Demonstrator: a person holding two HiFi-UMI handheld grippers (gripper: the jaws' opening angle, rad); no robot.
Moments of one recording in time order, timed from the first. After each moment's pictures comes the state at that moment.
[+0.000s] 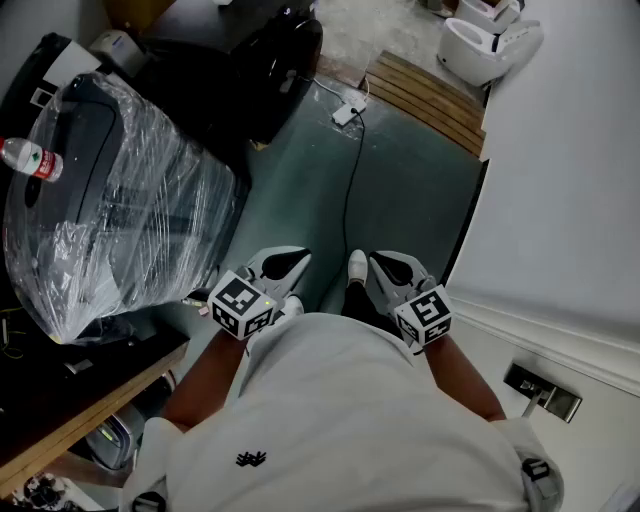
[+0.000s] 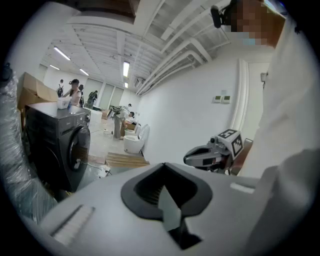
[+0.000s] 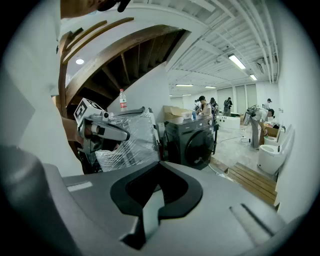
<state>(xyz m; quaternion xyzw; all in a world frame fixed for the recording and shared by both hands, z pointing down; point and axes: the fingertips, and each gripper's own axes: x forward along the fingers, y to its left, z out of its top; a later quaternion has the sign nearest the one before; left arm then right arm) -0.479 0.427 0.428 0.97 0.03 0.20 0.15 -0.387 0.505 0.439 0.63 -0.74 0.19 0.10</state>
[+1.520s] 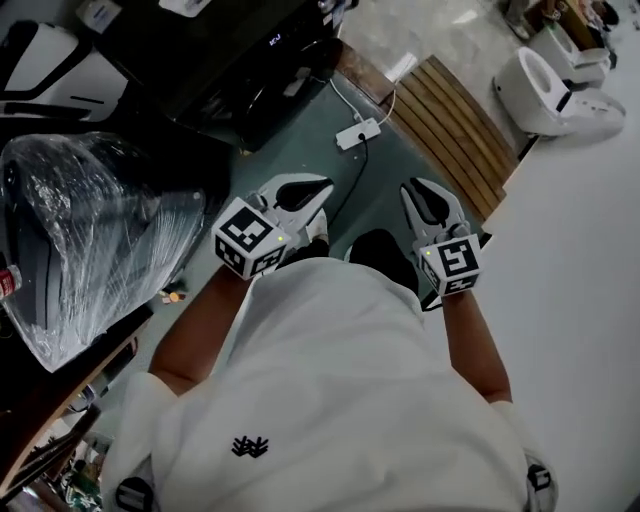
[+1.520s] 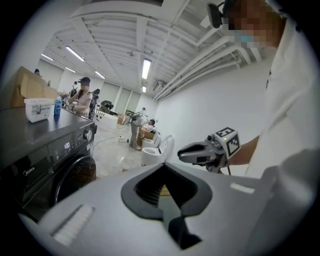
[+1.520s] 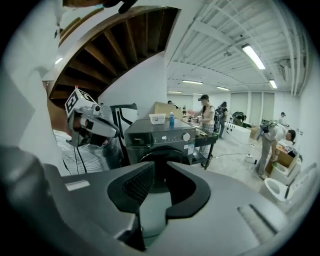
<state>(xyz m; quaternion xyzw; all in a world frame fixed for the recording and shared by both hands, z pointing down) -0.033 0.046 0.432 0.96 -0.07 0.17 0.19 0.091 0.088 0.439 0.58 -0.78 0.15 0.19</state>
